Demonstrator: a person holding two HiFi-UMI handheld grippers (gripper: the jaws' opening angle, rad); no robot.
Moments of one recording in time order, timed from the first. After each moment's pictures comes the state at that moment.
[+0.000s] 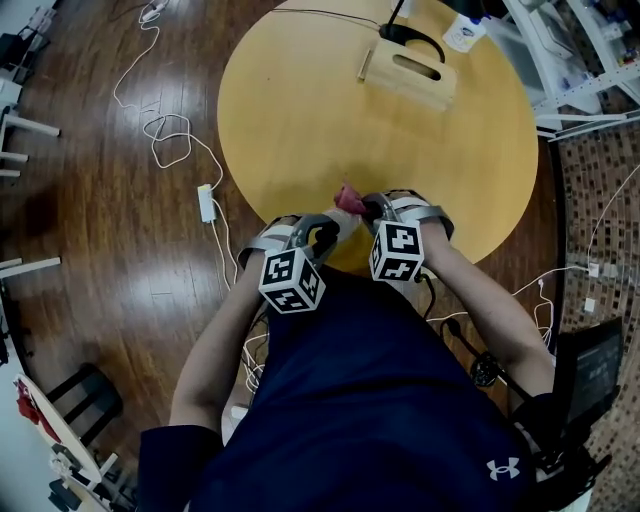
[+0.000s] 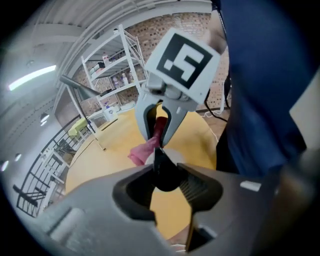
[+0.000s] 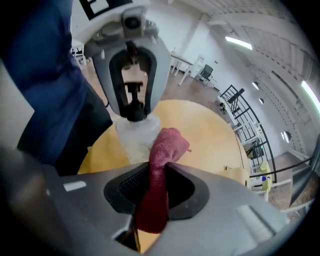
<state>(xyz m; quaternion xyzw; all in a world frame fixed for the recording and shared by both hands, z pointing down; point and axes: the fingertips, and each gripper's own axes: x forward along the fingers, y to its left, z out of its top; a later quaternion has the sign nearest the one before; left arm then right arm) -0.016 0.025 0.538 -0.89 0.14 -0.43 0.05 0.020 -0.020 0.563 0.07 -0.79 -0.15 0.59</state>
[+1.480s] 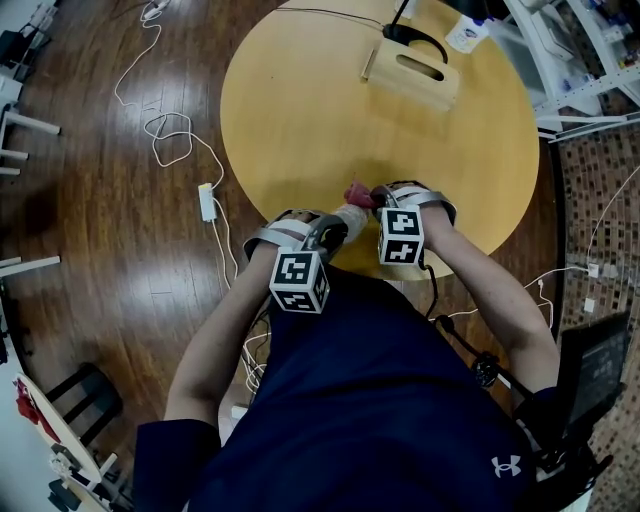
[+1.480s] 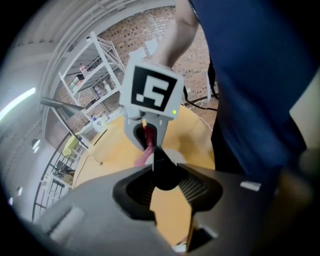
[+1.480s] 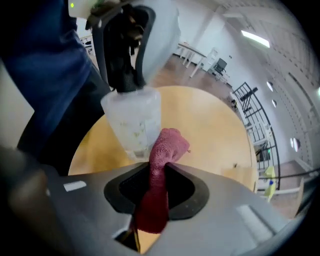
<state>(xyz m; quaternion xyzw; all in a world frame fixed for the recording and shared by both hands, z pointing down) -0.001 0.029 0.537 -0.87 0.08 -0.46 0.14 0.039 -0.034 0.597 0.01 -0.77 -0.16 0.62</state>
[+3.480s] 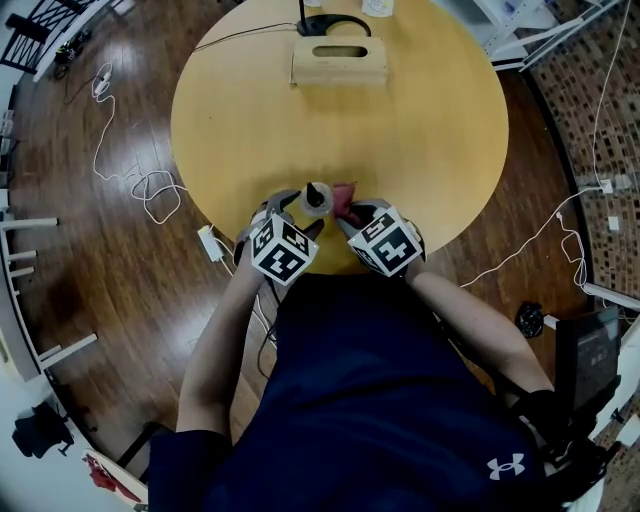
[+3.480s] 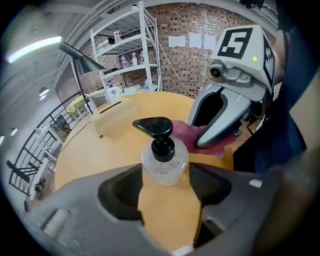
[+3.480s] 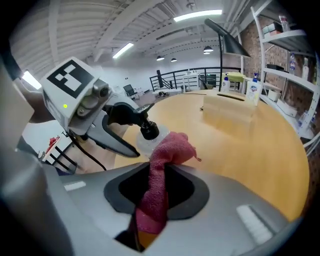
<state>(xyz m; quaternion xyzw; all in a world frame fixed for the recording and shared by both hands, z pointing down) 0.004 -0.043 0.563 -0.86 0.16 -0.48 -0.06 0.048 -0.018 0.559 0.36 -0.82 0.30 0.34</state>
